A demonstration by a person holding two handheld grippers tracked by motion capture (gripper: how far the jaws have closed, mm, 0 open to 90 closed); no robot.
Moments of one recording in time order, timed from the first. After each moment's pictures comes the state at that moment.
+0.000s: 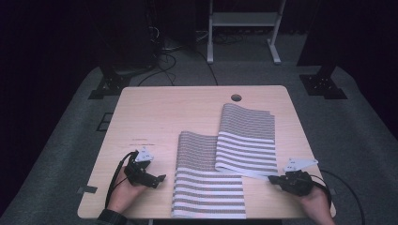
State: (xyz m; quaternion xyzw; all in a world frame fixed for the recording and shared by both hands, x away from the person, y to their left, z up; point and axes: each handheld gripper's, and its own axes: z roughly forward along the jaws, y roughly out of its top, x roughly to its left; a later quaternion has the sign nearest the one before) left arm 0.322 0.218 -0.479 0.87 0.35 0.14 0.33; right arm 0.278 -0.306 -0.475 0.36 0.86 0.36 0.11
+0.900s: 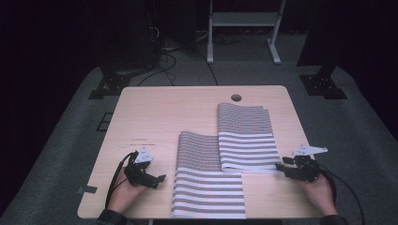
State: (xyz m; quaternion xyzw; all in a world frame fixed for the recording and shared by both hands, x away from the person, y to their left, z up) left arm 0.320 0.219 -0.481 0.86 0.35 0.14 0.34; right arm 0.315 -0.335 -0.475 0.44 0.81 0.35 0.16
